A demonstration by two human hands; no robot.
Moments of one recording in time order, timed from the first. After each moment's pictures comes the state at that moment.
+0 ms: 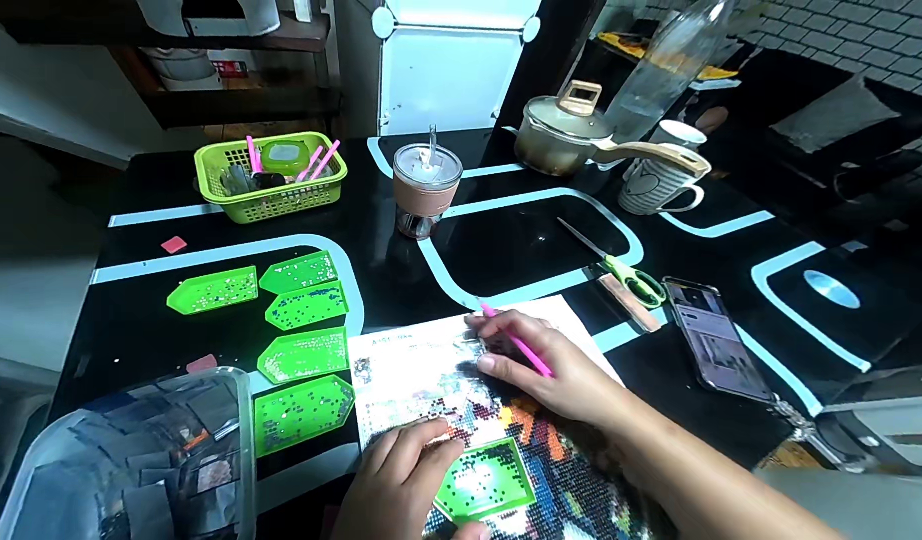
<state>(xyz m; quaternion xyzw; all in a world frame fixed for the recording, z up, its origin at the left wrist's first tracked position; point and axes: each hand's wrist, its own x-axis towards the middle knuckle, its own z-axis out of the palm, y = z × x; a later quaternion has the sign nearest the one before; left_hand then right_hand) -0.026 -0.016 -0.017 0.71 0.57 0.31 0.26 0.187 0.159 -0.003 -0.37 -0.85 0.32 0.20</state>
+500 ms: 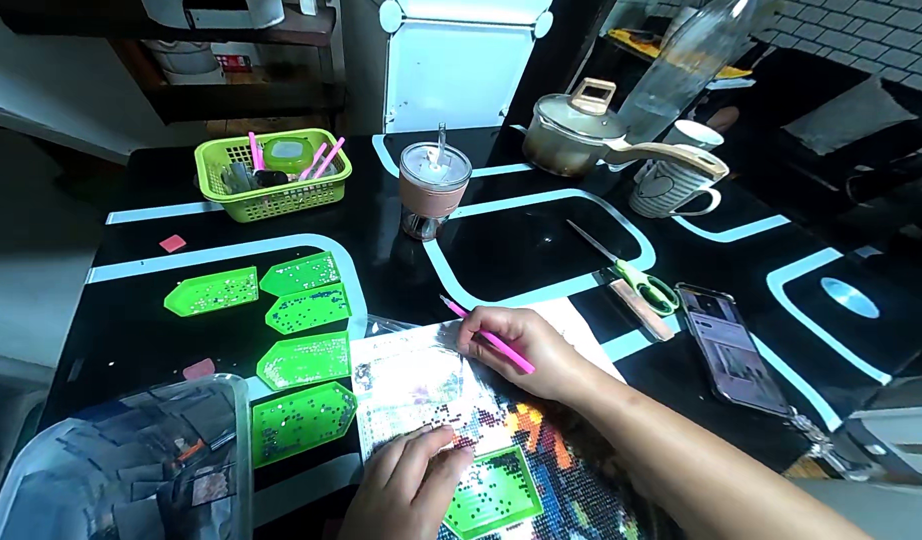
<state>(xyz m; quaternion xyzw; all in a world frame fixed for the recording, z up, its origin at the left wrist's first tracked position) -0.023 -0.015 -0.011 0.71 0.57 0.31 0.27 0.150 0.185 -0.002 -0.24 -0.88 0.34 0.23</state>
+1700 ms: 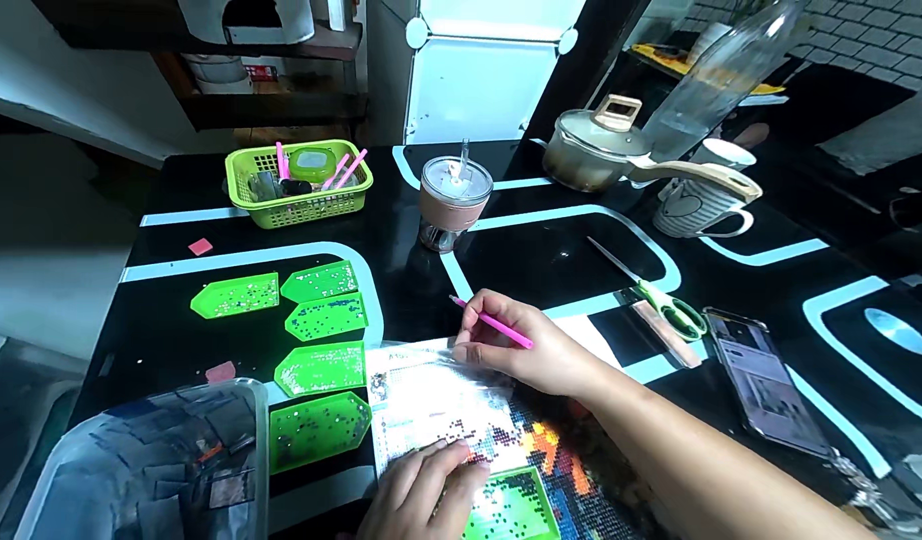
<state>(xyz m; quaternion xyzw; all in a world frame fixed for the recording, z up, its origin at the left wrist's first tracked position) -0.024 -0.015 -0.013 0.72 0.57 0.29 0.26 0.125 0.194 0.023 -0.33 -0.79 0.49 0.15</state>
